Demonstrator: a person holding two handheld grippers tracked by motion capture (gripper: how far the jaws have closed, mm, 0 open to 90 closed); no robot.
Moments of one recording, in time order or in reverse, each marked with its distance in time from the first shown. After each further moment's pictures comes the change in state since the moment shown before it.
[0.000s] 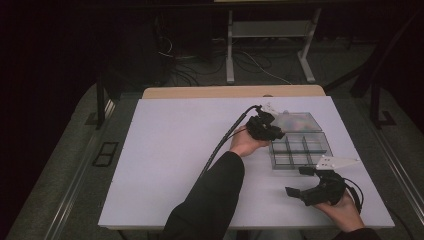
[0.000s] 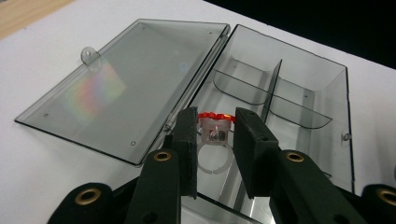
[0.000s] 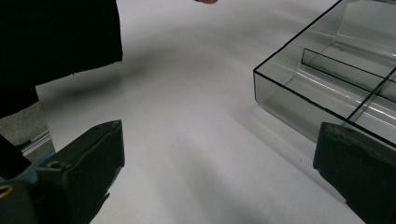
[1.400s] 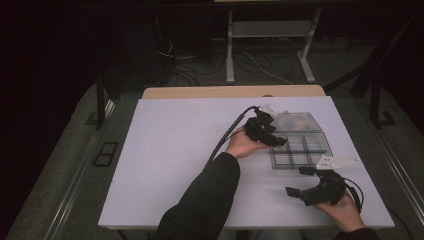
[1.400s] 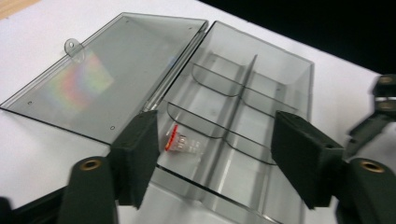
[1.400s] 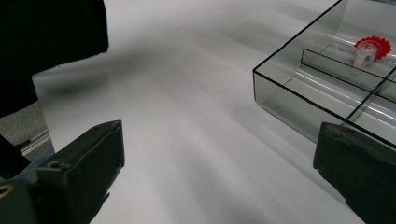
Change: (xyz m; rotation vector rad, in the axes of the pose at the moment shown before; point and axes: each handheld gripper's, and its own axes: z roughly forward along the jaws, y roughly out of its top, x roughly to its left) left arm -0.013 0.004 -0.027 0.016 -0.045 -0.025; right arm 0.000 0.000 0.000 0.000 -0.002 -0.001
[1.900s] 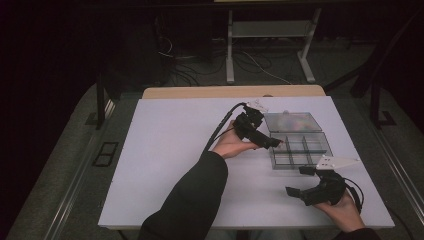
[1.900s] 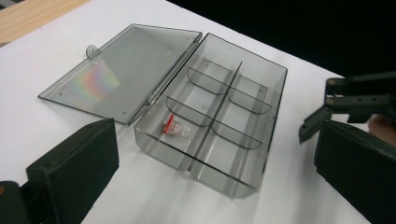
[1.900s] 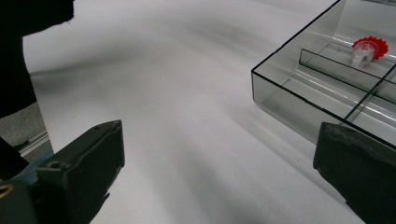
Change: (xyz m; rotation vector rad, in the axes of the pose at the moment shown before) left arm -0.014 0.001 -0.046 -0.017 0.024 -0.013; right arm 0.000 0.000 0.000 -0.001 -0.003 0.004
